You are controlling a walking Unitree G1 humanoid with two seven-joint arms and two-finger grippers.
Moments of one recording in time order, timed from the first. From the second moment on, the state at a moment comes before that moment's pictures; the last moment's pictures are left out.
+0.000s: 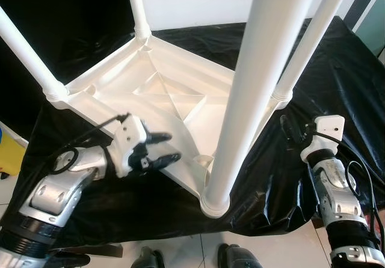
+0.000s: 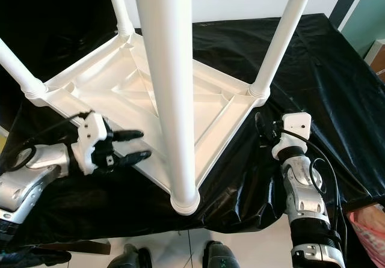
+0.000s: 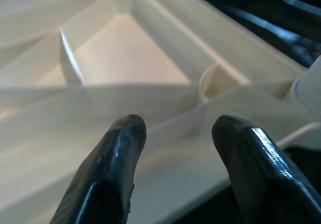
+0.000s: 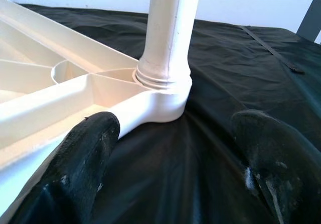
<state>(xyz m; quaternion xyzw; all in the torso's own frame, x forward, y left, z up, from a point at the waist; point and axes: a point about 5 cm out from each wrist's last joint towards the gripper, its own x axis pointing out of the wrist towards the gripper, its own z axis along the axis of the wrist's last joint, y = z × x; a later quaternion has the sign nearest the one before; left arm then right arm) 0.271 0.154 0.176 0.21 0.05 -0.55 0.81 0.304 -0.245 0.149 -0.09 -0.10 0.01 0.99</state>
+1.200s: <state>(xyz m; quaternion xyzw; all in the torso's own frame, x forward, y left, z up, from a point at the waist) 0.320 0.085 0.160 0.33 0.01 -0.58 0.74 0.297 -0.238 0.161 -0.08 -0.11 0.03 0.99</state>
